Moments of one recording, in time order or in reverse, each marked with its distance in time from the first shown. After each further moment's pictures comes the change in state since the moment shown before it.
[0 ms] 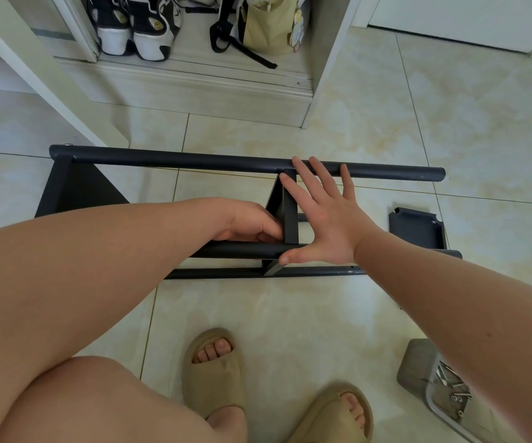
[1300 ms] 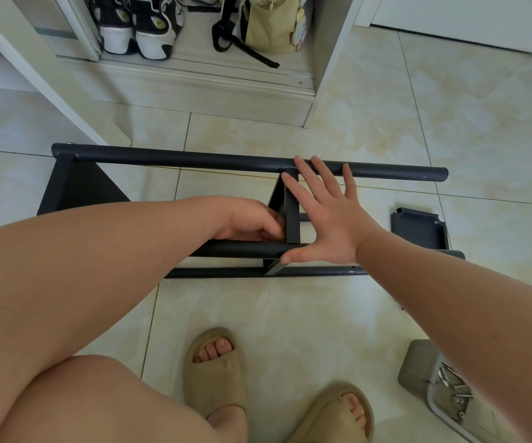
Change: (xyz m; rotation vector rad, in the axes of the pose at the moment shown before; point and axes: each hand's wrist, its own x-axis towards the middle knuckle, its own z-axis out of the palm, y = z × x) left_hand 0.002 -0.004 -0.004 -0.085 -0.055 0.033; right_hand 0.000 0.000 0.000 0.009 0.007 -0.005
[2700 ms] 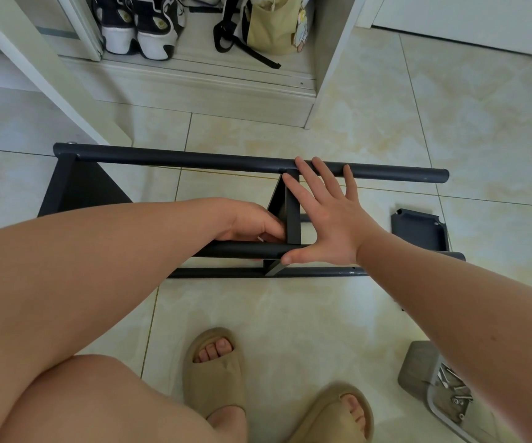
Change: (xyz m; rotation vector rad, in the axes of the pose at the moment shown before) left_hand 0.003 -0.001 0.000 0.077 0.019 -0.048; right_hand 0.001 0.001 0.000 -0.009 -0.008 0.003
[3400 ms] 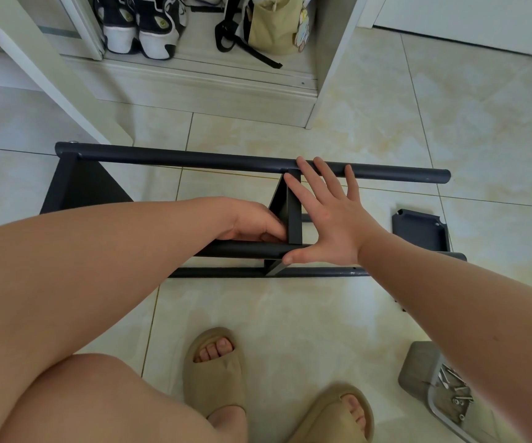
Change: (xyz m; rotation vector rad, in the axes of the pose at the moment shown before) left_hand -0.006 0.005 0.003 0.053 0.032 0.009; right_hand 0.000 0.001 0.001 0.012 0.017 -0.010
